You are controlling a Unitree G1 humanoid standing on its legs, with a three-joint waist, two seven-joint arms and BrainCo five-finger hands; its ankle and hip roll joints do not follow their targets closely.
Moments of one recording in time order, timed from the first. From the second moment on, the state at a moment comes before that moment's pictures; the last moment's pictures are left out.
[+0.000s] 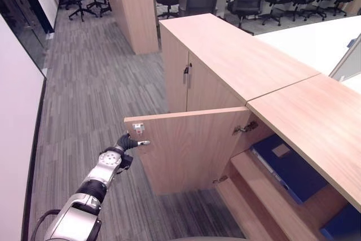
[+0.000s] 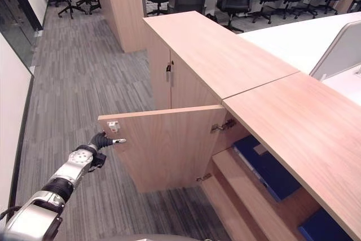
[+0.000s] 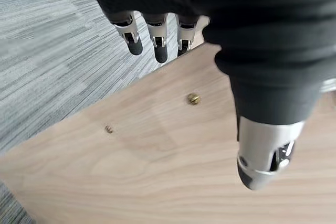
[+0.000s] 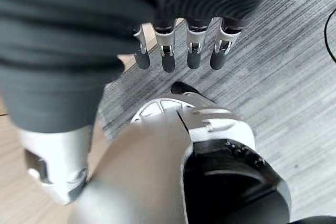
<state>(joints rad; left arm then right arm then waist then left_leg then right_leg) -0.40 0.43 -0.29 0.83 -0.16 0.00 -0.05 0.06 -0.27 0.10 1.38 0.33 0.08 0.28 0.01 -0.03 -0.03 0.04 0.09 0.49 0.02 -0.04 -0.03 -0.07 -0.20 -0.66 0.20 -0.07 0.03</state>
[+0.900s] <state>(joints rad) -0.24 0.57 -0.53 0.18 -0.87 0.07 -0.30 0.02 -0.23 0.12 1.42 0.33 0.05 0.24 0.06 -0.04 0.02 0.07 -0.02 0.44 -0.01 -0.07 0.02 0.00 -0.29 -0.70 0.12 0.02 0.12</state>
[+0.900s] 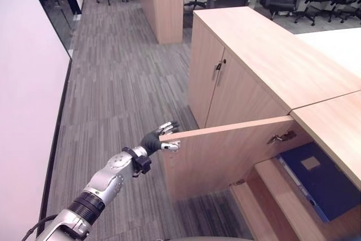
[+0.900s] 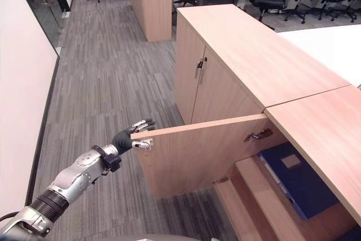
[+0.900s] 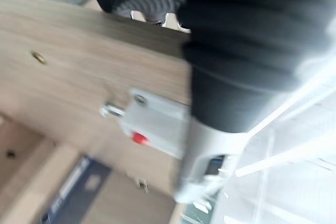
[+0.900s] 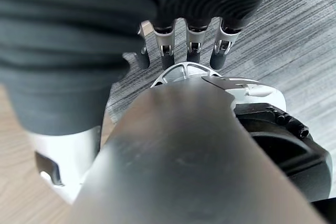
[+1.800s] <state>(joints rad) -0.28 0.58 -0.66 0.01 -0.91 0.11 -0.28 0.17 -0.23 0.15 1.45 0.03 0.06 0.36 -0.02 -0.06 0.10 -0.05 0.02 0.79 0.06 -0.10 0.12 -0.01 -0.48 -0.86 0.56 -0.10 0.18</state>
